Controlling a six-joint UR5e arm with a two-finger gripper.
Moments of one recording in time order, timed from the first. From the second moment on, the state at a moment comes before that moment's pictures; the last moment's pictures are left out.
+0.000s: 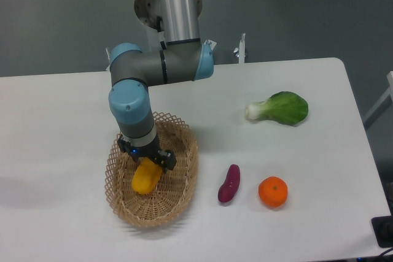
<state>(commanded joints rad) 2.13 -1.99 -1.83 -0.79 1.61 0.58</state>
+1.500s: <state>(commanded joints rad) 2.63 -1.81 -1.54 -1.07 1.49 1.11</state>
